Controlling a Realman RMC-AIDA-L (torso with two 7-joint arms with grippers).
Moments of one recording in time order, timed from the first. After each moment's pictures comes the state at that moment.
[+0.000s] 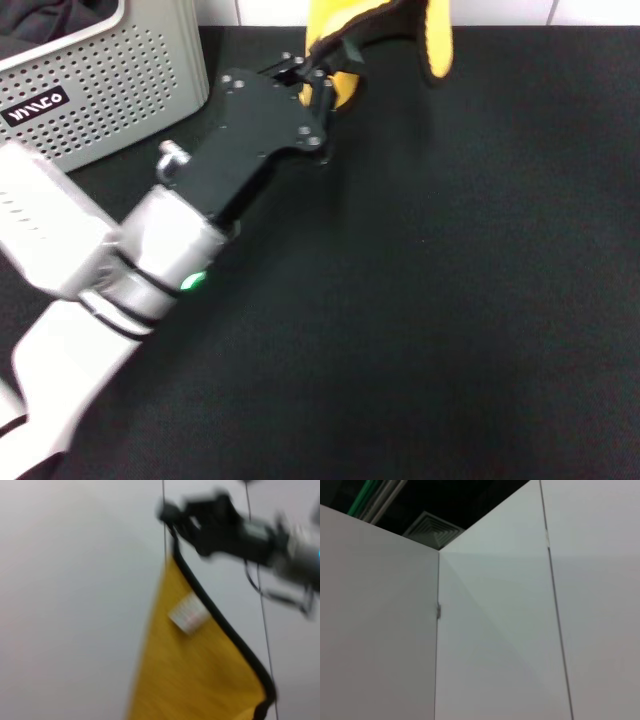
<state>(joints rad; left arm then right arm) -0.38 -2.08 2.36 0.48 -0.43 1.37 -0.21 0.60 2.00 -1.58 -1.37 2.49 0.56 -1.88</state>
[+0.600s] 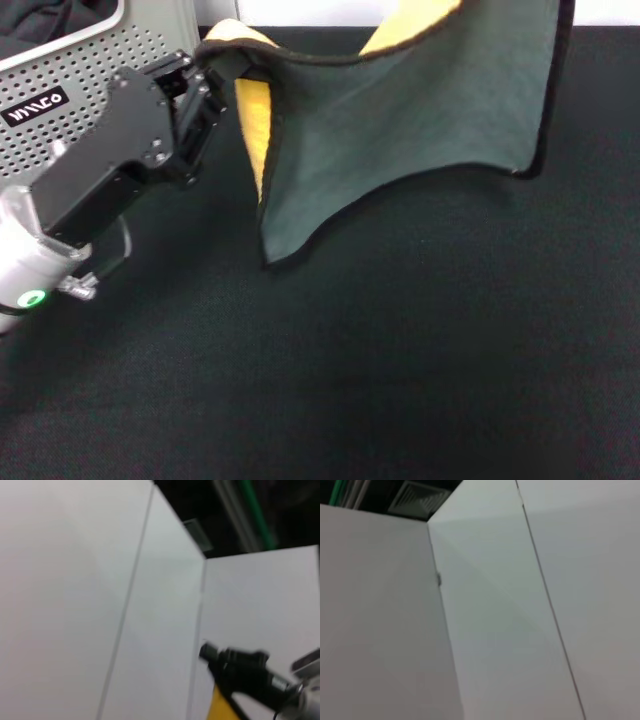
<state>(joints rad) -0.33 -1.94 2.10 0.42 -0.02 1.70 -0.72 0.28 1.98 -1.43 -1.54 2.14 0.88 -1.37</state>
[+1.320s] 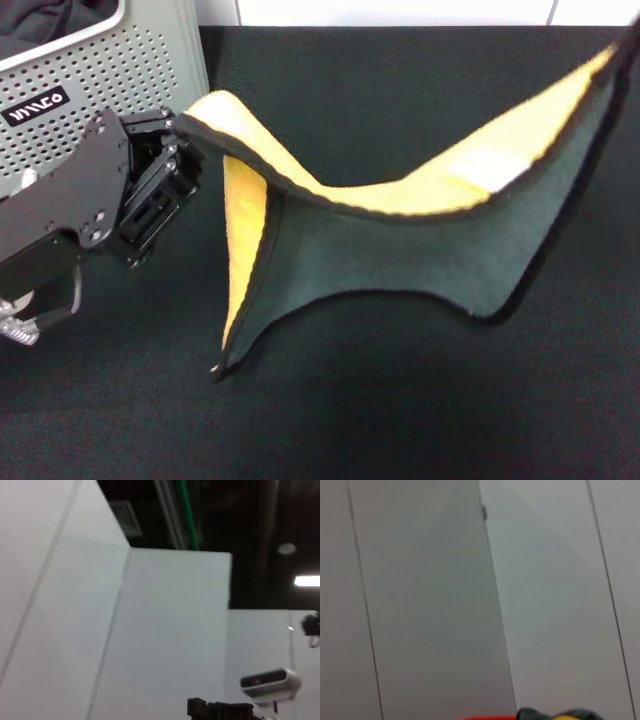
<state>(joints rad) -0.20 -1.93 1.67 0.64 0.57 1.81 -1.04 -0.02 1.99 -1.27 -1.79 1.95 1.28 -1.20</state>
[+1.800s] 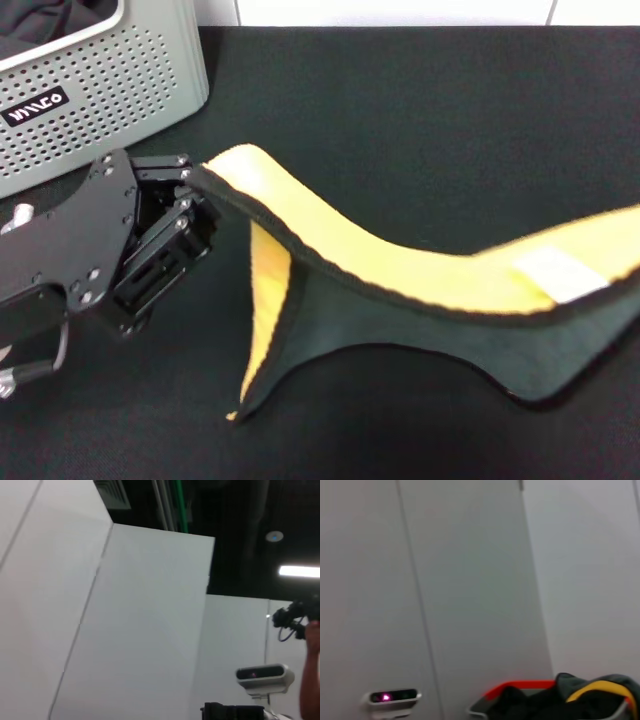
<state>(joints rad) 0.01 -2.05 1.39 1.04 0.93 1.82 -1.38 -0.11 2.01 -1.00 -1.88 1.99 1.67 -1.06</state>
